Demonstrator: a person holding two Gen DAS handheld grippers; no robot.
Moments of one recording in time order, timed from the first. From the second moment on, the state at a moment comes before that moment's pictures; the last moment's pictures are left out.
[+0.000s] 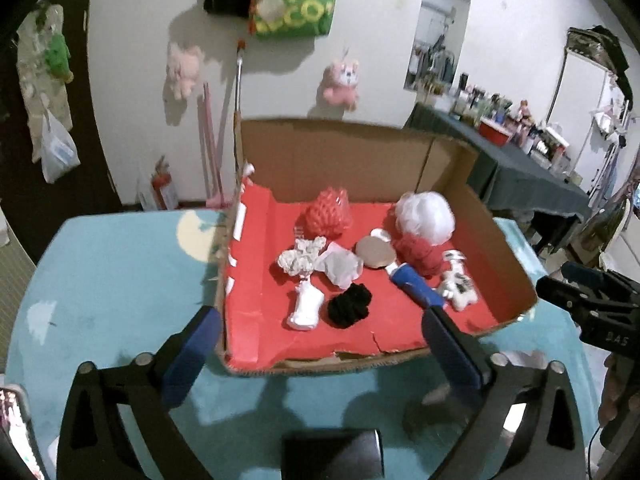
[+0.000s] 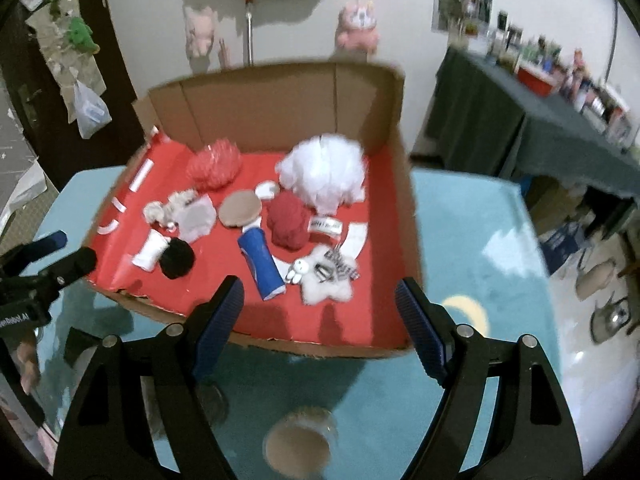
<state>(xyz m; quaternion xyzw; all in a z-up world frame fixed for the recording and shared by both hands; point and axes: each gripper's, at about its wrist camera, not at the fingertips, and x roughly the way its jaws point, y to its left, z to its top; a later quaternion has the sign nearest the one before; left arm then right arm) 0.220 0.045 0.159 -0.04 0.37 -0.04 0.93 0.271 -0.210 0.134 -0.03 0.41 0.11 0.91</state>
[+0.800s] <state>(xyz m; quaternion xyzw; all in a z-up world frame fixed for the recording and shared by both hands) 0.075 0.004 0.088 -0.01 0.34 -0.06 0.94 0.088 -0.207 0.087 -0.03 0.33 0.11 0.94</state>
